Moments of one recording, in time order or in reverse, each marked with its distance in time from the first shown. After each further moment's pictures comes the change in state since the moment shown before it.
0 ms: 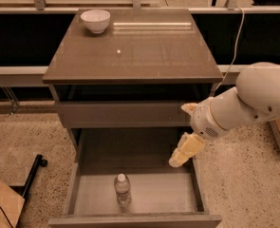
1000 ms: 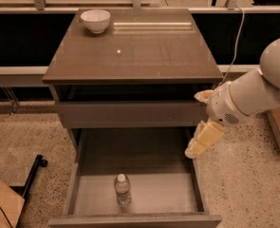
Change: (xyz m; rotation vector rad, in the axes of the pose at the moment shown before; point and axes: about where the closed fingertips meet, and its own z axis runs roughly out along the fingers) arm 0.000 -0.014 -0.052 0.014 0.034 -0.016
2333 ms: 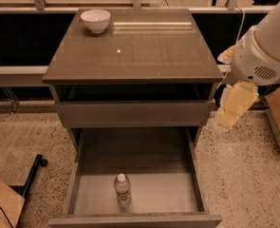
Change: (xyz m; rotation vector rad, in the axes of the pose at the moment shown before) arm -0.035 -0.011 -0.120 0.102 0.252 -0.083
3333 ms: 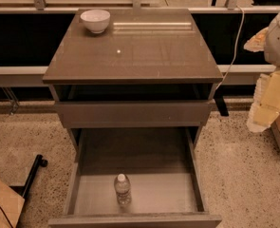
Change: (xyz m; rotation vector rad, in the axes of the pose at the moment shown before) arm 0.021 0.013 -0.062 0.012 0.104 -0.014
